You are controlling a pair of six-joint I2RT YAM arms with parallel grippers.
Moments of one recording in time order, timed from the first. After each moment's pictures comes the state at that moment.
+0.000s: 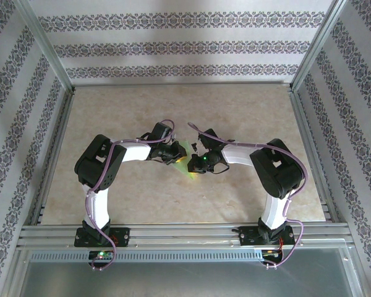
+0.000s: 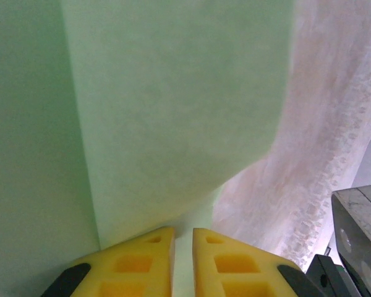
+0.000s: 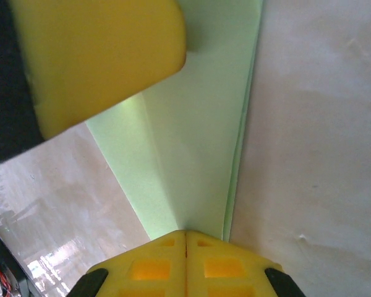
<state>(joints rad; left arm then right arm) -0.49 1.96 1.05 -0.01 0.53 -0.95 0.56 1.84 0.95 -0.28 -0.56 0.56</state>
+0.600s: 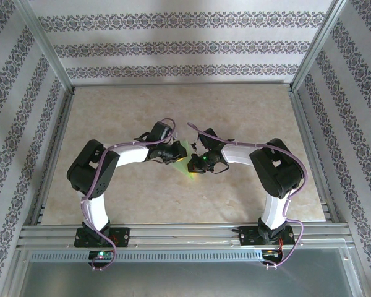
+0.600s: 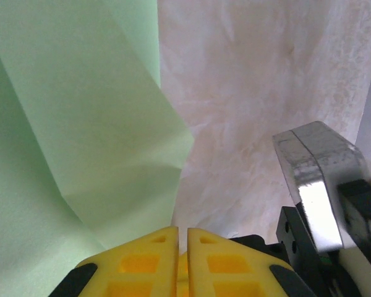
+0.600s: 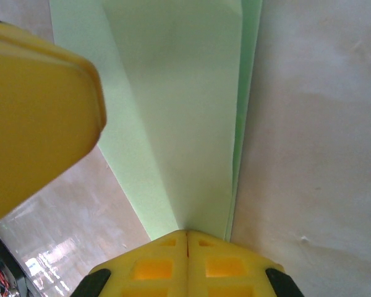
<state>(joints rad) -0.52 1.86 1.02 -0.05 0.51 -0.88 0.56 1.85 0.97 -0.30 -0.56 0.55</state>
